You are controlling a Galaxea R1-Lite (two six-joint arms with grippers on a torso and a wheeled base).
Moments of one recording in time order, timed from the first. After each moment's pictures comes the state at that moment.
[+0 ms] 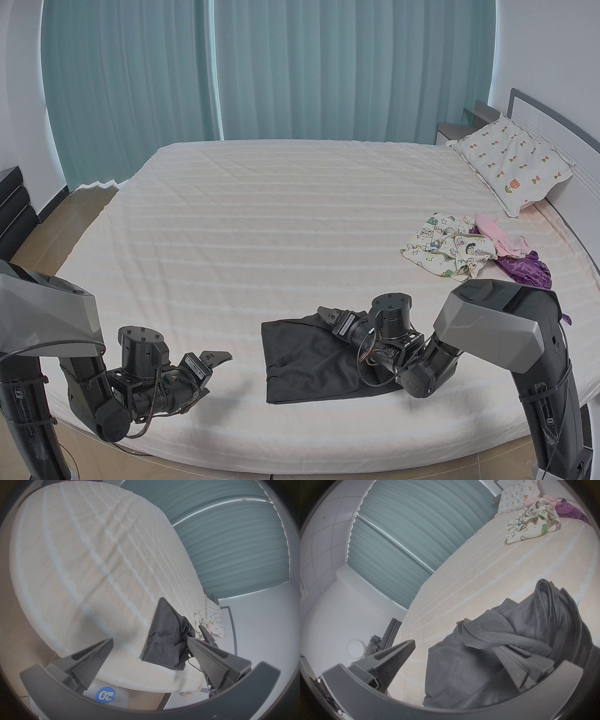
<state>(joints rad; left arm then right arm) -0.33 2.15 -0.27 -1.26 -0.14 -1.14 0.55 2.56 -1.10 -1.14 -0.08 0.84</state>
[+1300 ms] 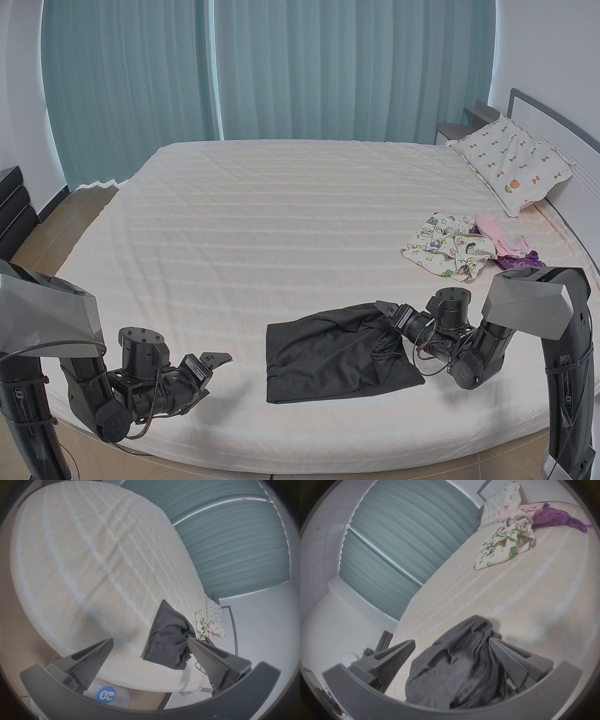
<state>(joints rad) -0.34 2.15 -0.27 -1.26 -0.14 -1.14 0.32 2.48 -0.84 -1.29 0.02 0.80</state>
